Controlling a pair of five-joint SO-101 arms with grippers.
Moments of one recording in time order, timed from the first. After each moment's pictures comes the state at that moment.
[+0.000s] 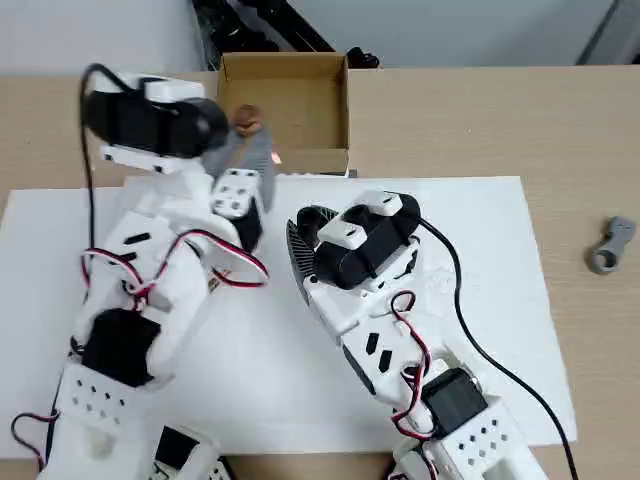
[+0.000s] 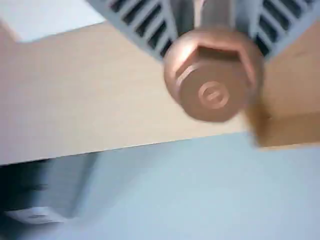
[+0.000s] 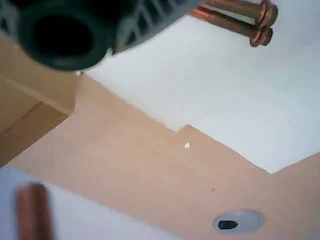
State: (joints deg) left arm 19.6 -48.9 26.7 45.1 13.4; right arm -36.5 -70.9 63.1 25.2 -2.6
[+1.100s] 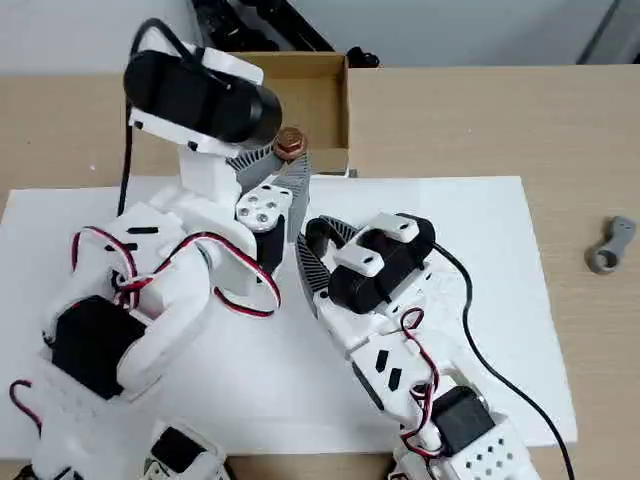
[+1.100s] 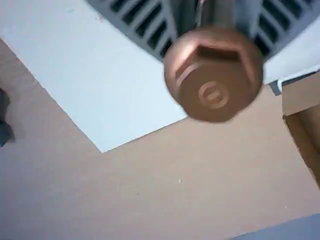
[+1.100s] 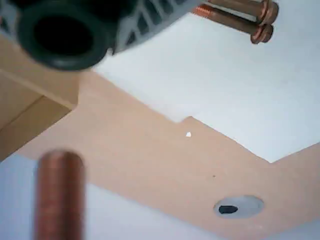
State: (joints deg) left arm 27.4 -36.7 -3.4 75.7 12.4; right arm -36.3 -80.5 69.8 25.2 -2.6
